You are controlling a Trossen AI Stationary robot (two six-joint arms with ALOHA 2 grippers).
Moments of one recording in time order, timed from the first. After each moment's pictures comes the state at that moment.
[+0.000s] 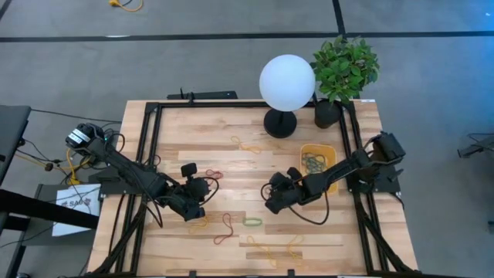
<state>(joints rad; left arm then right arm) -0.53 1.34 0.88 -0.63 -0.61 -0.56 0.36 1.77 0.88 -0.26 0.46 0.84</state>
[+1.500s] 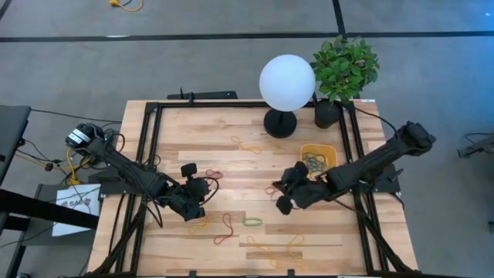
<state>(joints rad) -0.53 1.34 0.87 -0.63 -0.61 -0.56 0.45 1.42 0.88 -0.30 0.57 0.75</state>
